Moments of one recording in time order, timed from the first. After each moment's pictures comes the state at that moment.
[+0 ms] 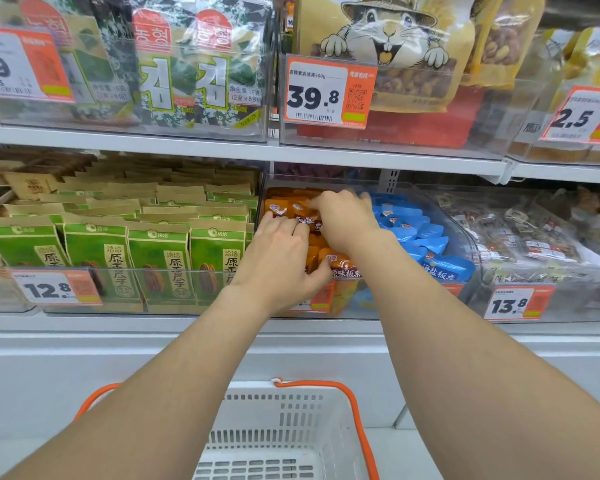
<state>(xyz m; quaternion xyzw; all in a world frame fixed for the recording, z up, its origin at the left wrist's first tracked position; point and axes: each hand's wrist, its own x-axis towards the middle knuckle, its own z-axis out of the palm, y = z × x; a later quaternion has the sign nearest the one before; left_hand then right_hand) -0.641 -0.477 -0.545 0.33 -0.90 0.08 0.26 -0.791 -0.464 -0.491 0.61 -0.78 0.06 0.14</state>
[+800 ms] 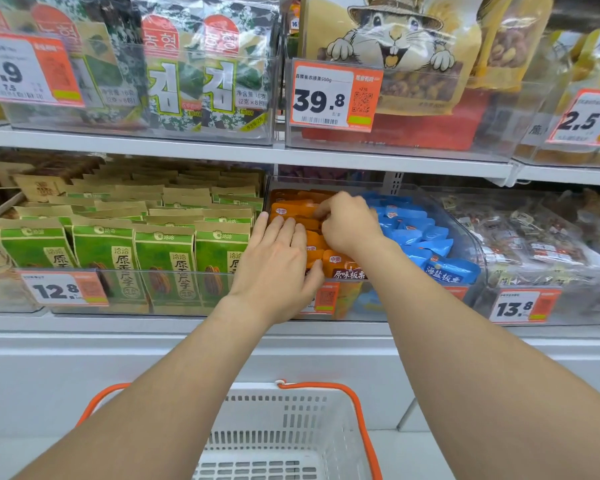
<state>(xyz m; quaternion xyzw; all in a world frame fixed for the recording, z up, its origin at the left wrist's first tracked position) -0.631 -0.470 -0.550 0.37 -0.90 0.15 0.19 -0.797 -0.470 -0.504 0.56 -0.80 0.22 0.03</state>
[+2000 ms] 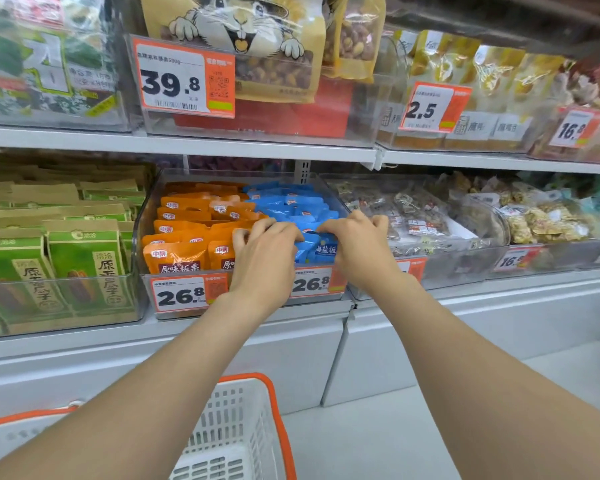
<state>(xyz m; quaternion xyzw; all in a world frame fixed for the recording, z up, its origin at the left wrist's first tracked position) -0.762 -0.406 -0.555 0.33 -0.90 -0.05 0.29 -0.916 -0.321 -0.529 0.55 -0.80 0.12 0.20</state>
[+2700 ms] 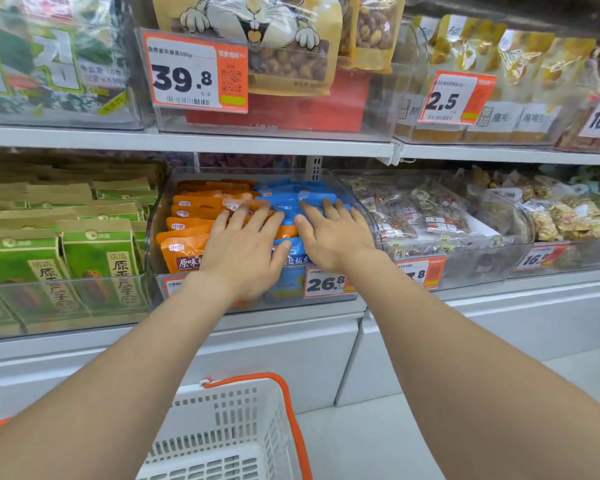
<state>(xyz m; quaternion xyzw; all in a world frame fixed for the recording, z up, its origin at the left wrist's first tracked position) -0.726 -0.459 -0.555 0.32 -0.92 0.10 0.20 -0.901 -0.382 -0.538 0.54 -0.83 0.10 0.06</state>
